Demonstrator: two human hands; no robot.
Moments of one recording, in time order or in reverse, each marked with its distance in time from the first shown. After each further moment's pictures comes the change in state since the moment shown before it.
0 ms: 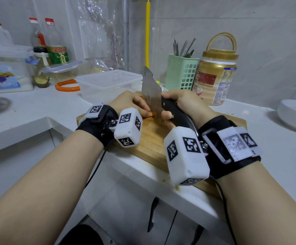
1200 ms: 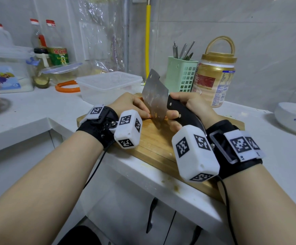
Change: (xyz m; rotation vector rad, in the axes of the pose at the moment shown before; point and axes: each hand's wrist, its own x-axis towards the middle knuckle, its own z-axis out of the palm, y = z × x) left_hand 0.004 -0.004 -0.001 0.038 -0.010 -0.026; right_hand -0.002 0.002 -0.014 0.118 -0.043 0.011
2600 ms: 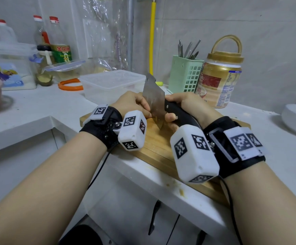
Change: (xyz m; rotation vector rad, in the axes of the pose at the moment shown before) left_hand -0.005 0.010 0.001 0.010 0.093 -0.054; right_hand 0.008 -0.005 0.012 -0.093 0.007 0.072
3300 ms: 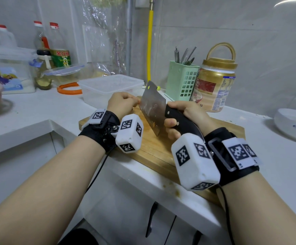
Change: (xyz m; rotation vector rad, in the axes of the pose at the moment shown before) left_hand 0.006 -0.006 0.002 -0.250 0.424 -0.160; right_hand -0.003 0.010 -0.009 0.064 -0.046 0.040
